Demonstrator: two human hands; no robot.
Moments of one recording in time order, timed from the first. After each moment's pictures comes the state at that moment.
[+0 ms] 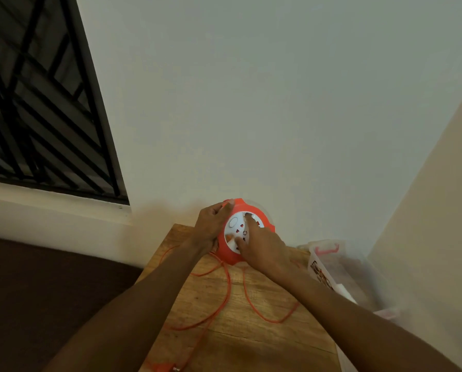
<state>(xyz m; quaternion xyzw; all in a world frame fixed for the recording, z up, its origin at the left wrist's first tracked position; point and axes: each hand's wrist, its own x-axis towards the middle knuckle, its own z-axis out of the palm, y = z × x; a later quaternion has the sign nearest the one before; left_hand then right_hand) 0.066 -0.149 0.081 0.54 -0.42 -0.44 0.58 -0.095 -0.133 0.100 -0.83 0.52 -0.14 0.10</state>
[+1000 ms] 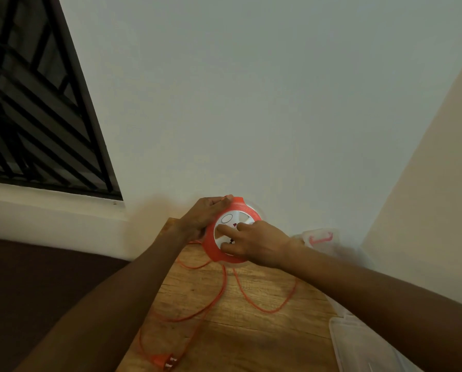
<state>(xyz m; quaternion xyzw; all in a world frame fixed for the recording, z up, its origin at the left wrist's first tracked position) 0.081 -0.154 0.089 0.51 -0.51 -0.51 0.47 -0.124 -0.135 0.125 -0.95 0.10 0.08 -0.29</state>
